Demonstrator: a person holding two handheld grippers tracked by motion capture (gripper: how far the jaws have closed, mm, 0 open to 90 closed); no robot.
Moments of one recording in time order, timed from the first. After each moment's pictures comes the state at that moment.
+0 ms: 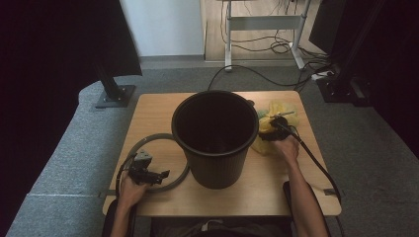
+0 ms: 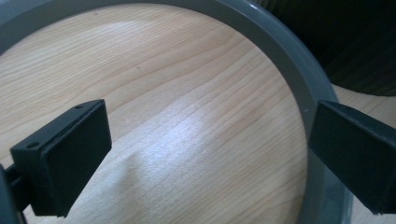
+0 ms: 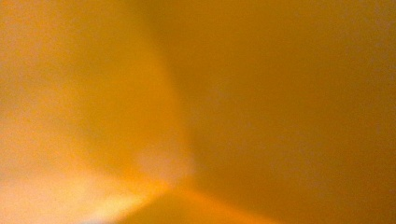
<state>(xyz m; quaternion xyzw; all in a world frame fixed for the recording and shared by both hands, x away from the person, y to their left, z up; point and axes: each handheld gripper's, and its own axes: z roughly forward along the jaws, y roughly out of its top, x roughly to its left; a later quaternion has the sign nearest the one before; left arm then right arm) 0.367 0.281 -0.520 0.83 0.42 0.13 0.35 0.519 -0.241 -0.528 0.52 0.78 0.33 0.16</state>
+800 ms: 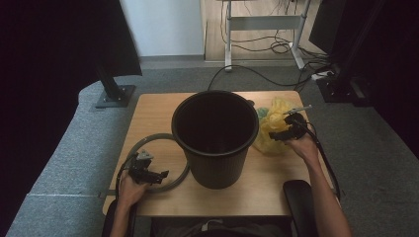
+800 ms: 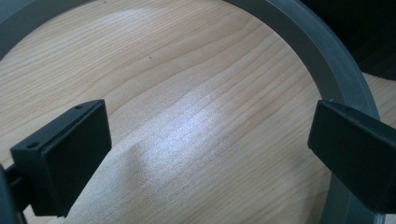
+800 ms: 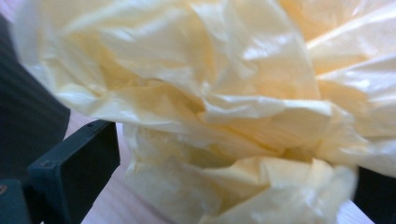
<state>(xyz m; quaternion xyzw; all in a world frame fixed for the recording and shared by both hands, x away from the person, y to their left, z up) 0.371 0.280 -0.523 0.84 0.42 0.14 0.33 0.476 -0.271 -0.461 0.48 0.80 0.33 0.16</state>
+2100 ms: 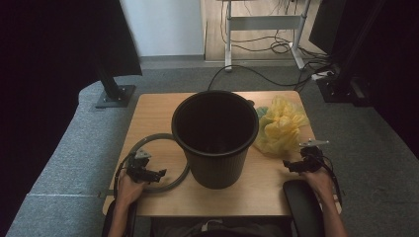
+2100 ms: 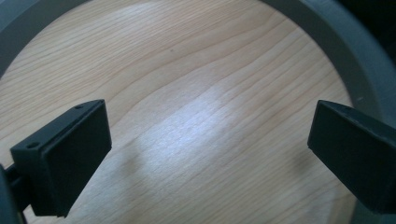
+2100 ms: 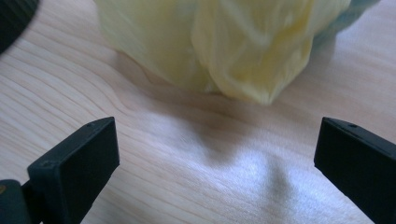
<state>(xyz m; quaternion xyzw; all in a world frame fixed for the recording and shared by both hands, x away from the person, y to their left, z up) 0.377 0.290 -0.527 0.83 0.43 0.15 0.32 0.394 -0.316 -0.533 0.49 0.78 0.33 0.19</state>
